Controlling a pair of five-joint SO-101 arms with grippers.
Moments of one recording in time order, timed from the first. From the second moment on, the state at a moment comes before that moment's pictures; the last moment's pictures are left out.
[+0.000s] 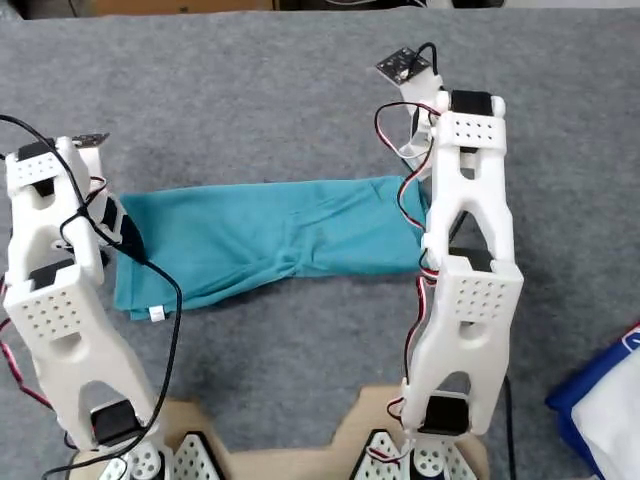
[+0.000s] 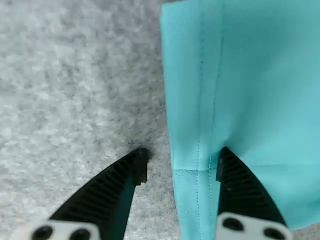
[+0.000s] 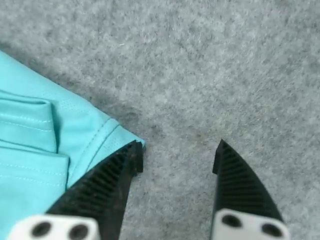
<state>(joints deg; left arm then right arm) -25.7 40.9 -19.6 87.3 -29.1 2.5 41.5 -35.8 76.7 29.7</state>
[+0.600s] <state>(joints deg) -15.6 41.5 -16.5 89.5 -29.1 6.4 41.5 -35.8 73.8 29.7</state>
